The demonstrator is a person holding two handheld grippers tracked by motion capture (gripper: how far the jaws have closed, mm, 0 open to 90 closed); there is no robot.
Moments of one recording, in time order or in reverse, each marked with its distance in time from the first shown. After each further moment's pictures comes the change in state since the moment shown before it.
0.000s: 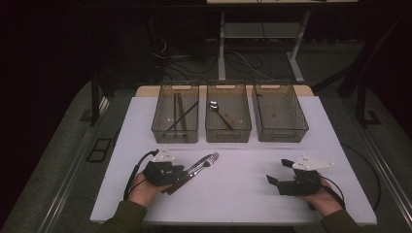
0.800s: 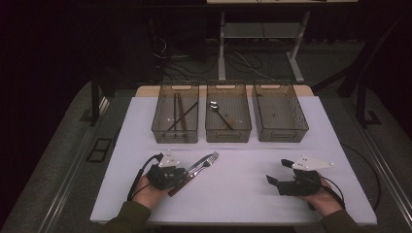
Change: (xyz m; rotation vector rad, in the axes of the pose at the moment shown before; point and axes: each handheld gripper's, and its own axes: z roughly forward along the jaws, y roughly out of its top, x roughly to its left) left arm -0.010 -0.004 0.008 0.034 0.071 0.029; right arm 0.001 0.000 0.000 0.001 0.000 -0.001
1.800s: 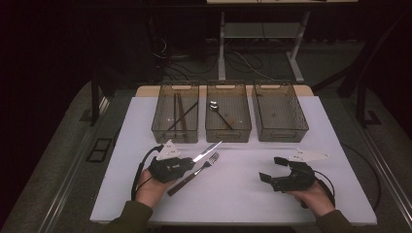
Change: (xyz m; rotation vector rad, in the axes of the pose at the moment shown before) left arm -0.010 0.036 -0.018 -0.175 -0.037 -0.002; right arm 0.006 0.023 0.007 0.003 0.131 0.125
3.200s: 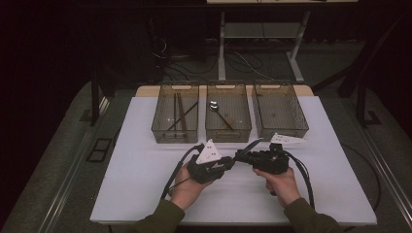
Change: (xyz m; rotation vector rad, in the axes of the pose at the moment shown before) left arm -0.064 0.049 0.052 -0.112 -0.109 0.130; right arm 0.015 0.041 0.050 -0.166 0.332 0.184
